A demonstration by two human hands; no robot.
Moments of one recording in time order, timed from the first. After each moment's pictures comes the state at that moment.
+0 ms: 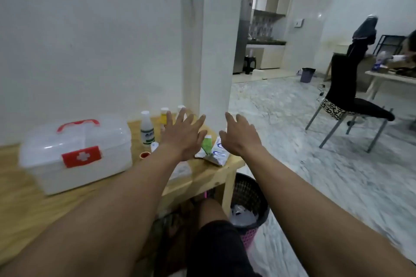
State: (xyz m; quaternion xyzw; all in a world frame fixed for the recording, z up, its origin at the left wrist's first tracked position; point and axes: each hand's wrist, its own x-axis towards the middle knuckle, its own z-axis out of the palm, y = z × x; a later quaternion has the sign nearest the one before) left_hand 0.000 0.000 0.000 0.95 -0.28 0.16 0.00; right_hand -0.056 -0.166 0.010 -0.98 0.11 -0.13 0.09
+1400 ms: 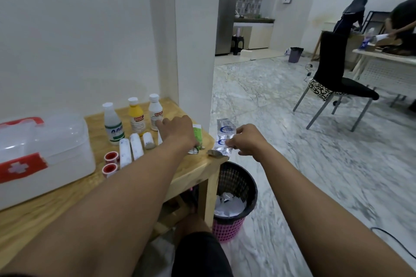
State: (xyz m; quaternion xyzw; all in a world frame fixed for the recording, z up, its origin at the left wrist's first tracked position) left_hand 0.022 -0.082 -0.011 0.99 -0.11 0.00 0.03; right_hand -0.048 -0.252 -0.028 -0.84 0.25 -0.03 0.49
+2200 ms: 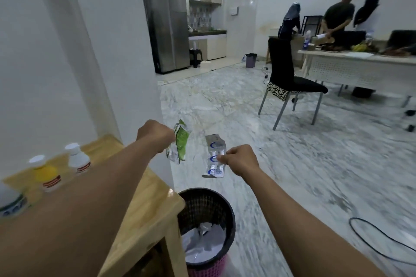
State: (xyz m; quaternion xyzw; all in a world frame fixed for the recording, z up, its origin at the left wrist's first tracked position) left_hand 0.101 -0.192 0.019 0.91 -0.07 -0.09 0.40; right_hand -0.036 -0.367 -0.060 -0.78 0.34 -0.16 0.50
